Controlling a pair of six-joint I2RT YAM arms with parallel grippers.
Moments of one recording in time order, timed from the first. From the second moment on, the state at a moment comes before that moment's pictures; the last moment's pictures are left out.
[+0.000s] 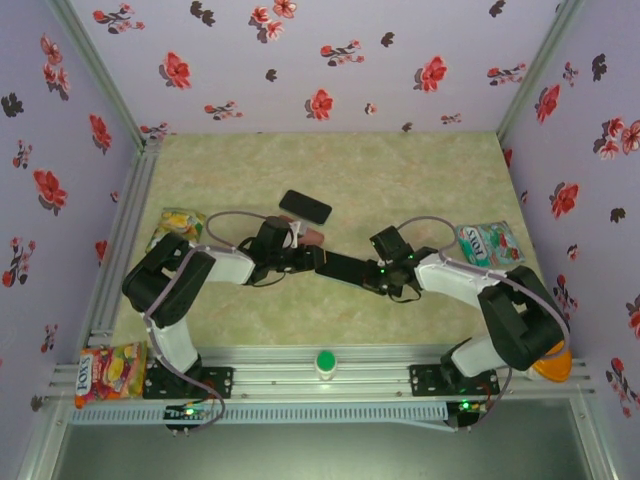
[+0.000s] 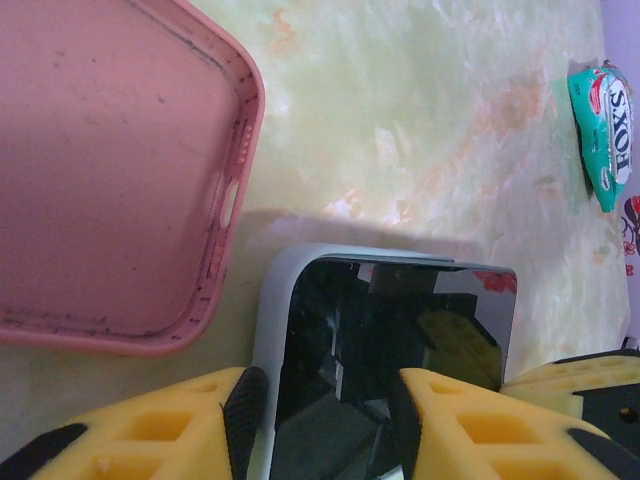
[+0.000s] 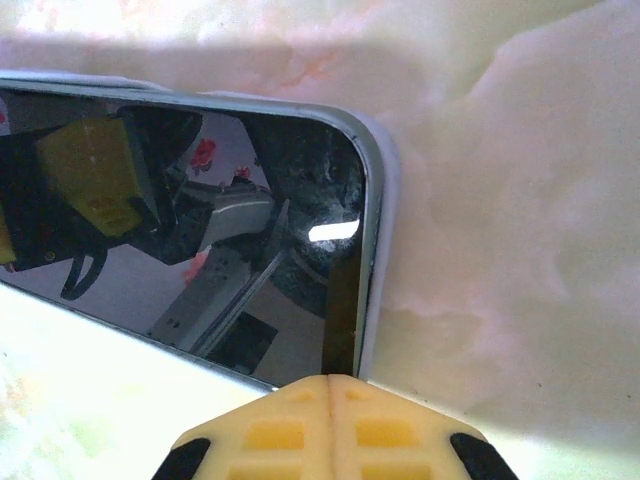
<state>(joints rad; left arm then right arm) -0.66 1.80 0.75 0.34 0.43 -0.74 0.60 1.46 0.67 -0.38 -0.20 0.84</state>
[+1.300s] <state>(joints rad) -0.66 1.73 0.73 0.26 0.38 -0.74 0.48 1.42 0.81 -0.48 -0.15 0.71</state>
